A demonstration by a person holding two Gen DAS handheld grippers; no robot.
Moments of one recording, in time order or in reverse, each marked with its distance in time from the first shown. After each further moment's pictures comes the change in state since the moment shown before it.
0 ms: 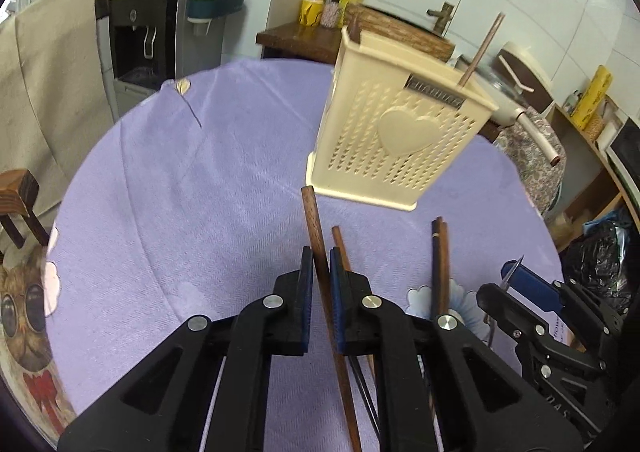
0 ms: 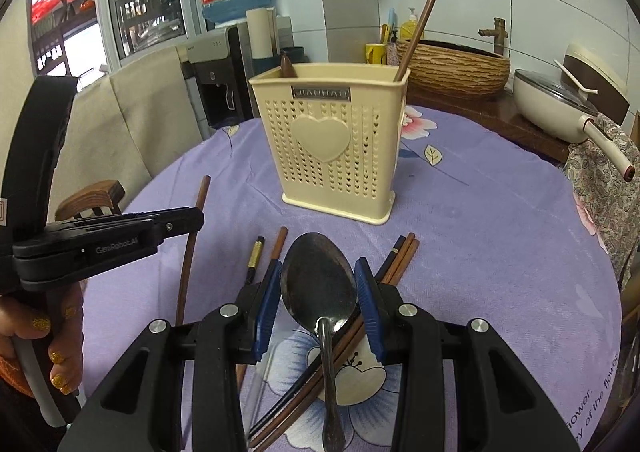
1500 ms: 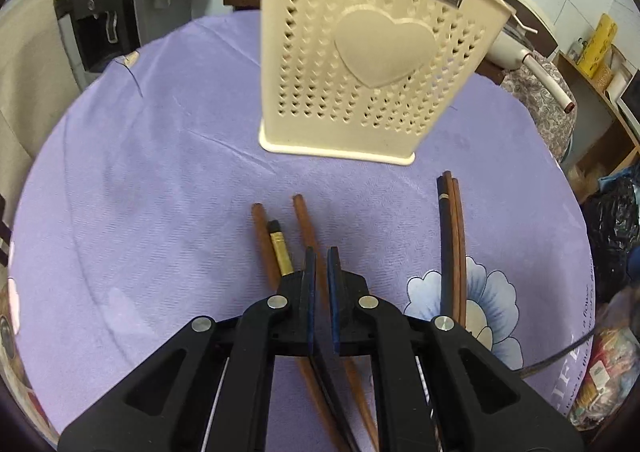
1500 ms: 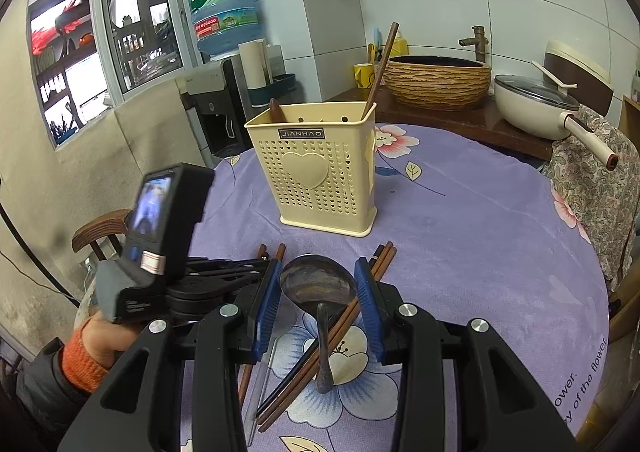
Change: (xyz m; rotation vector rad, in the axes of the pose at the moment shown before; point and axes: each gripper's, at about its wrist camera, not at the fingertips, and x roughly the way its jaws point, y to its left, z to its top) left arm 0.082 -0.035 -0.010 0.090 0.185 0.019; right arm -0.045 -0.017 -0.001 0.070 -0.065 0.011
